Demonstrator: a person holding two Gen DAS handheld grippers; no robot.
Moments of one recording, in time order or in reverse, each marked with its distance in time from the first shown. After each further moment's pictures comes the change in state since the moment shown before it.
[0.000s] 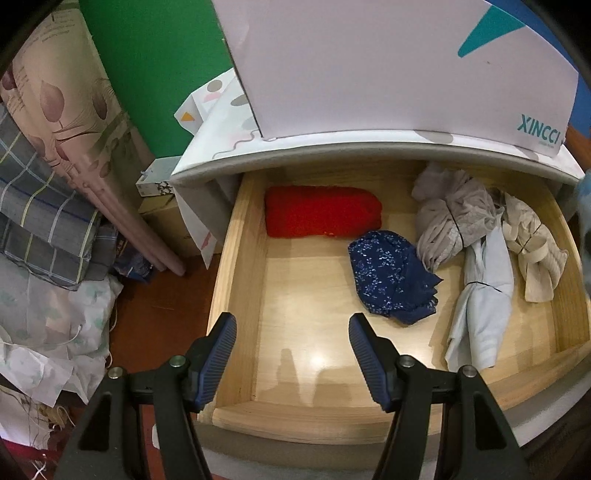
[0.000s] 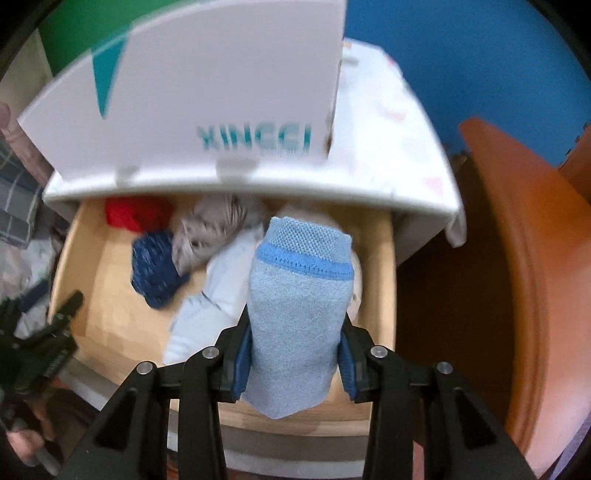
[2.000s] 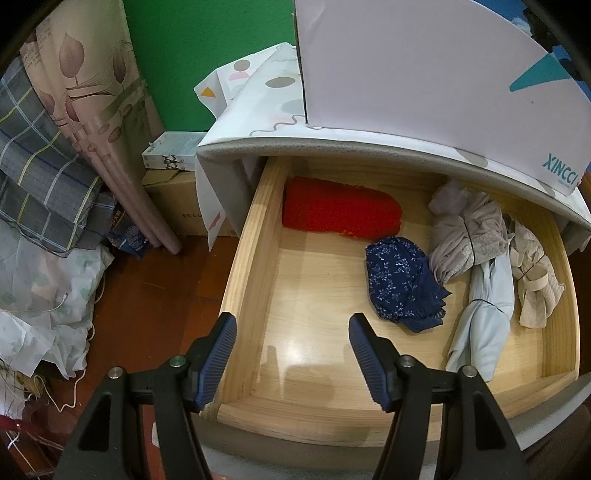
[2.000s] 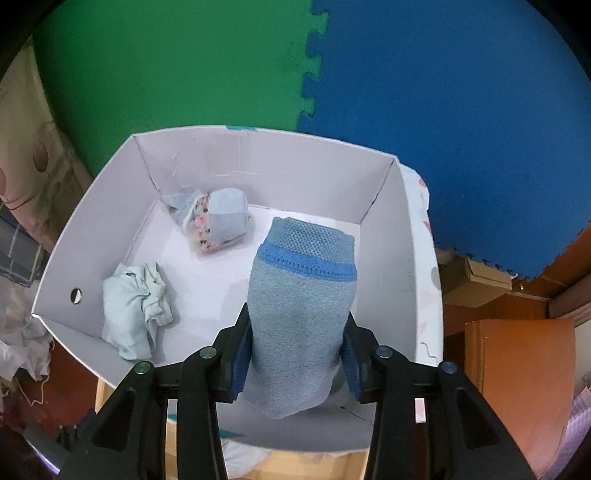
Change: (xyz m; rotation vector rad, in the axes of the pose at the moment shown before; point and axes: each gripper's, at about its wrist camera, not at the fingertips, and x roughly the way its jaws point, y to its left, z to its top) left arm 0.009 0.026 0.000 -0.128 0.031 -0.045; right arm -0.029 0.058 0.190 -0.095 -0.089 -0.032
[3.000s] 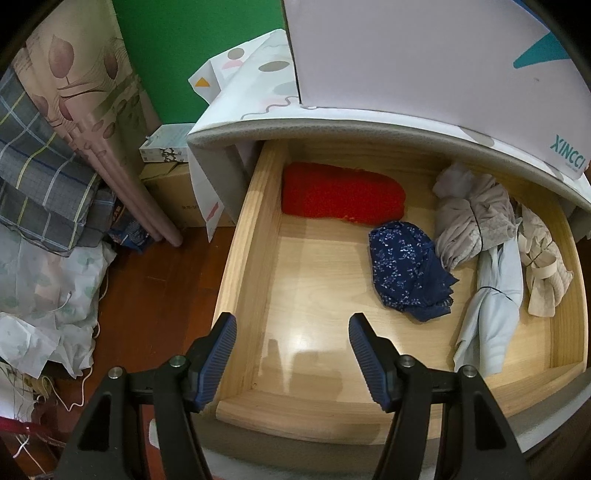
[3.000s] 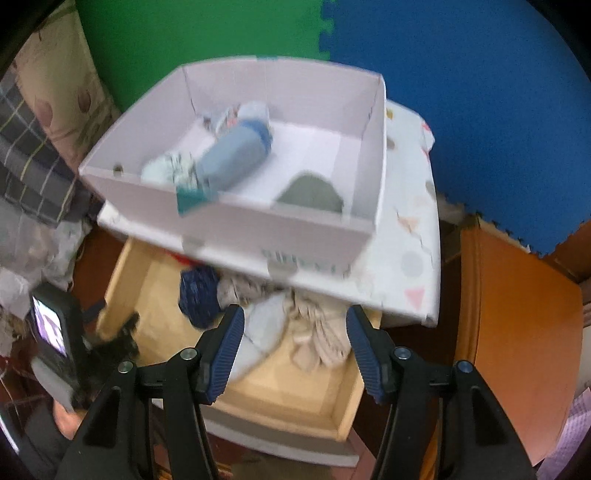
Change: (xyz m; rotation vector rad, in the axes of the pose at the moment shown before) left arm 0.009 -0.003 -0.002 0.024 0.046 0.020; right arm -0.044 -0.030 -0.110 -0.075 0.107 0.100
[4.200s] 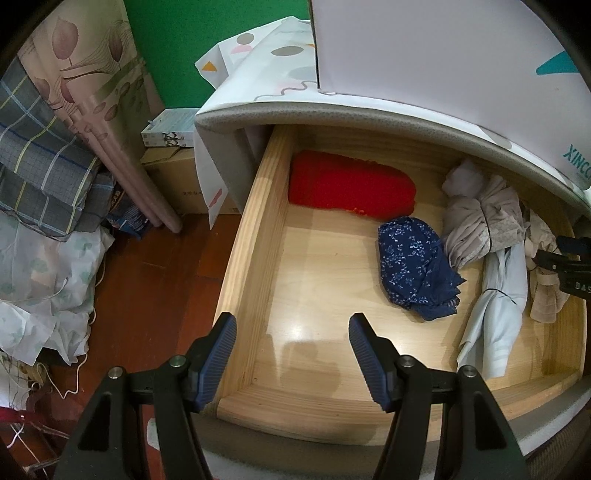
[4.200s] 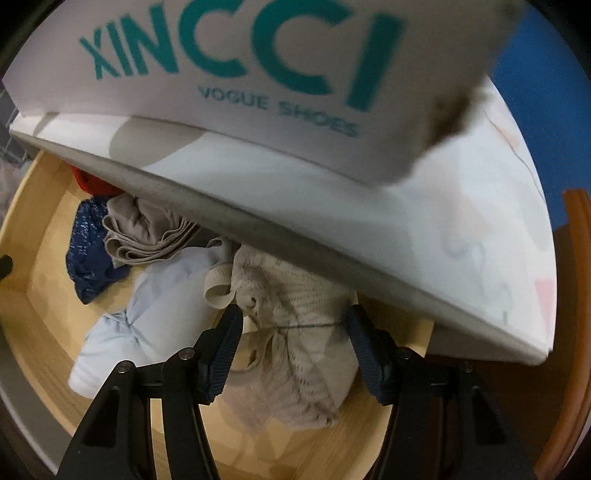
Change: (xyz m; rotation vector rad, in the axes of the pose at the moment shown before) left arm 0.008 0.008 -0.001 -0.040 0.039 -0.011; right arm 0.182 -0.022 -0.032 -0.143 0.070 -0.057
